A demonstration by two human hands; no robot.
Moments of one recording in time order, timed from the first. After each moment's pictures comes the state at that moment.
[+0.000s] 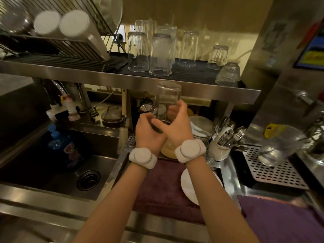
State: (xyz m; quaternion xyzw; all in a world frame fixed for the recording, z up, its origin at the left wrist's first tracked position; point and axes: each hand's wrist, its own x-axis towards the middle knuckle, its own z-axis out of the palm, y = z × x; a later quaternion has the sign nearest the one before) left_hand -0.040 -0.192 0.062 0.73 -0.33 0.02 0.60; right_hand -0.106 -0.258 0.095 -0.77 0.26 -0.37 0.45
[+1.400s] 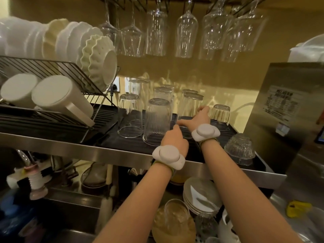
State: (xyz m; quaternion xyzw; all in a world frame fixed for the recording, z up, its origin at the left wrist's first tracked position) left_hand 0.033 -0.349 0.214 0.81 -0.44 -0.10 0.38; right_hand 0.009 -0.465 0.229 -0.76 0.40 -0.40 0.32
